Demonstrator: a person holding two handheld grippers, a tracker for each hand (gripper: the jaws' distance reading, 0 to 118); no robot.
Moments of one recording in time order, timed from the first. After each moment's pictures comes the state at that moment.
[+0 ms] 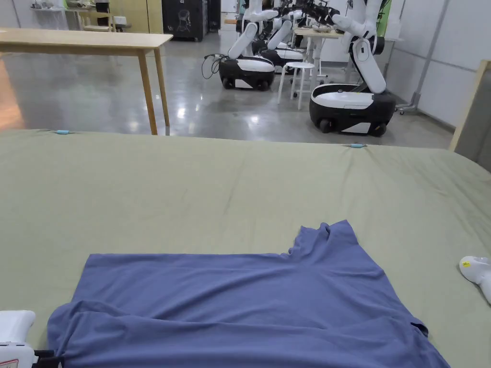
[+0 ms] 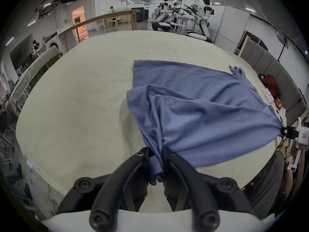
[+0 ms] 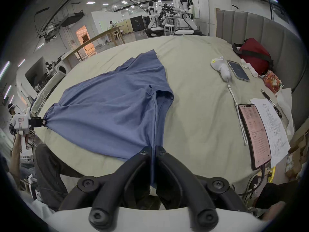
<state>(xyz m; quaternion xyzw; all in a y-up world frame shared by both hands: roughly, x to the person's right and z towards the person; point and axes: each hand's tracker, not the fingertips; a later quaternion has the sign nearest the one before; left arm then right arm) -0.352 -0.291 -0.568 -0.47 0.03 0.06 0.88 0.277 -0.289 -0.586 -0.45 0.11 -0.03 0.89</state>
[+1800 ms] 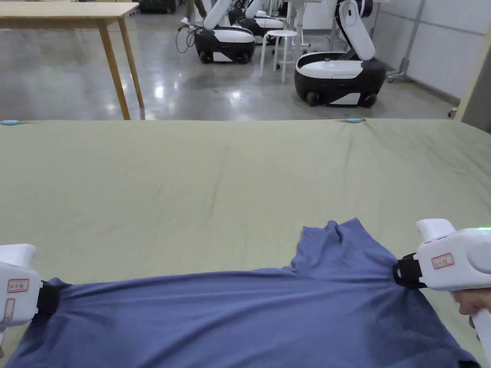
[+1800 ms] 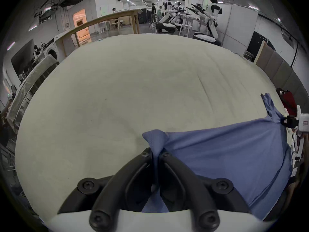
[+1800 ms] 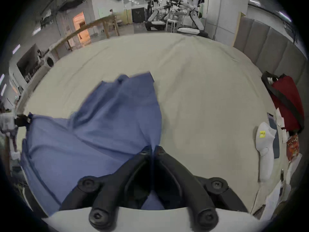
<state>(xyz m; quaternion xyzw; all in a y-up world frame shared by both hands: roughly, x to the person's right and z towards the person) -0.379 -0.310 -0.798 -0.47 0.06 0.04 0.88 0.225 -0.313 -0.874 -0.46 0.09 0.01 0.88</state>
